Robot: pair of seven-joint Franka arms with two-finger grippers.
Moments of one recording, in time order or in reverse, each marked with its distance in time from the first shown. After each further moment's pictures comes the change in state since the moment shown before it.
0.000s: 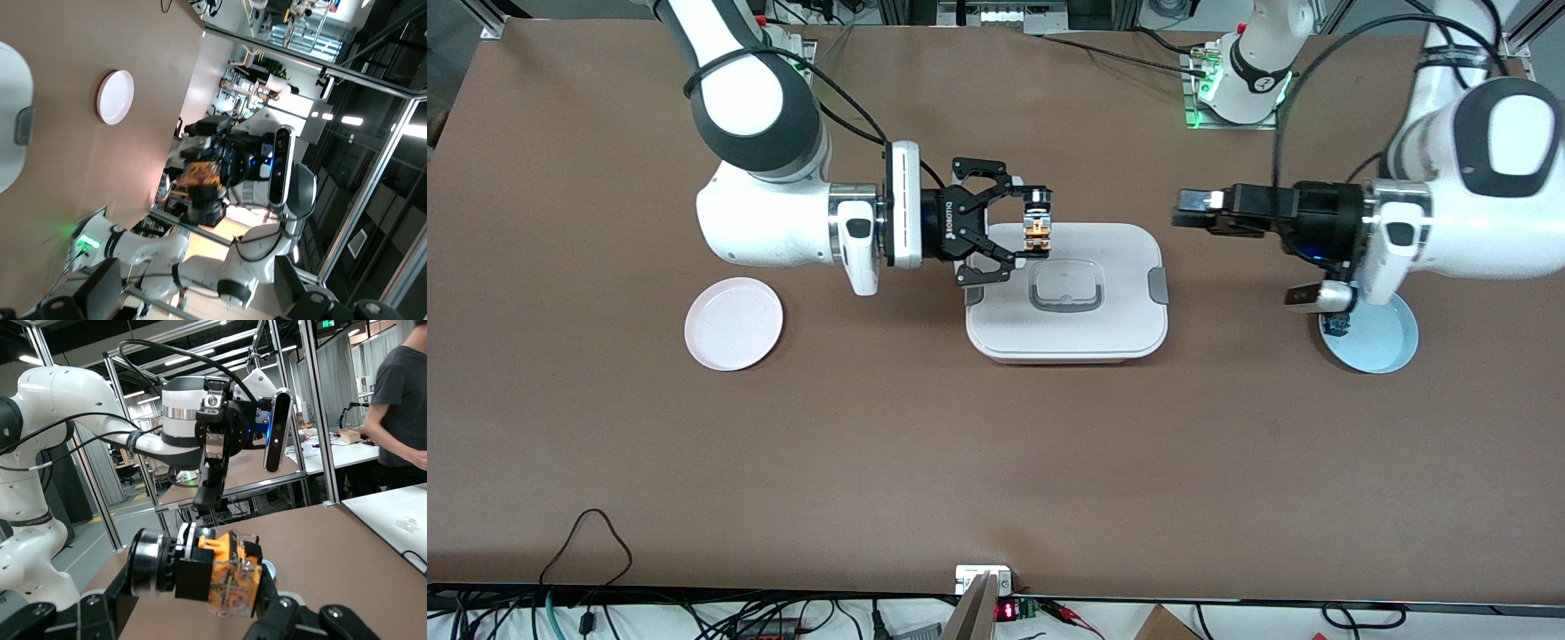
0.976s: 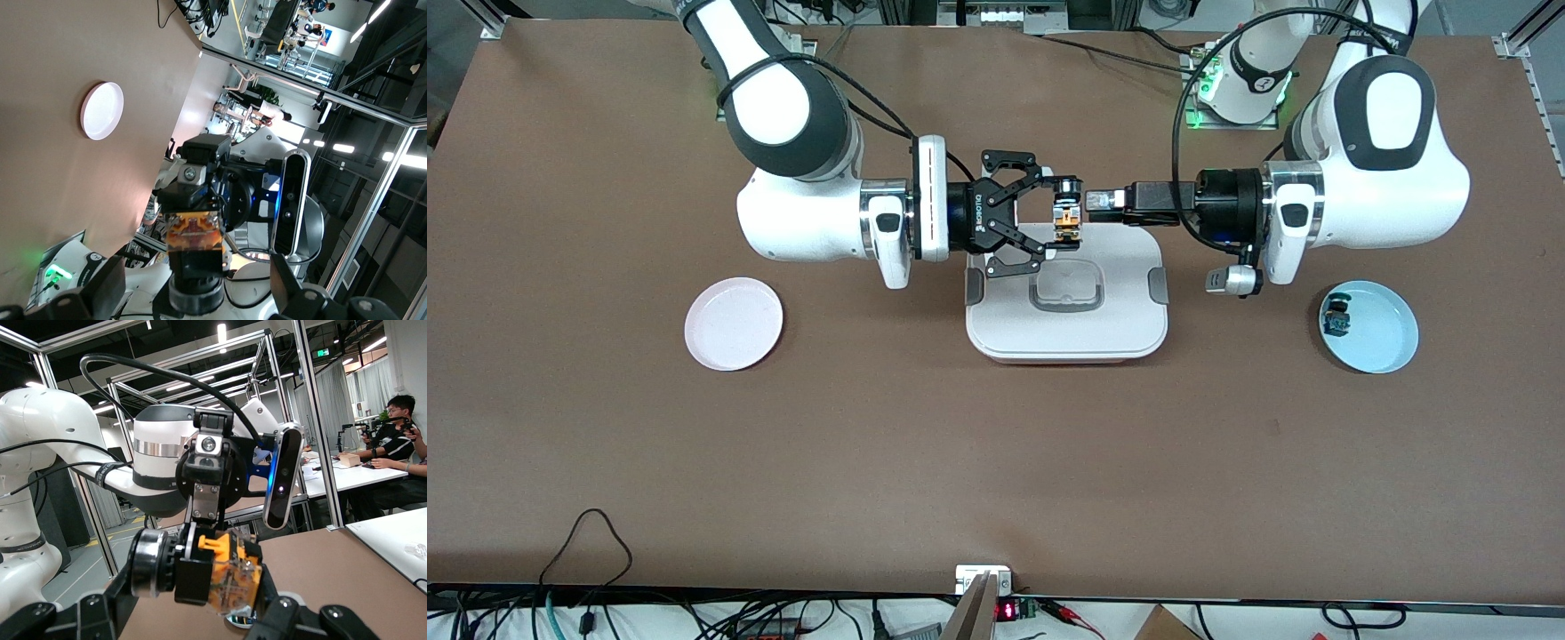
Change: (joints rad) left arm -0.023 -0.022 -0.133 -0.071 -0.088 0.231 -0.003; right arm 0.042 0.023 -0.001 0.019 0.113 0.030 -0.060
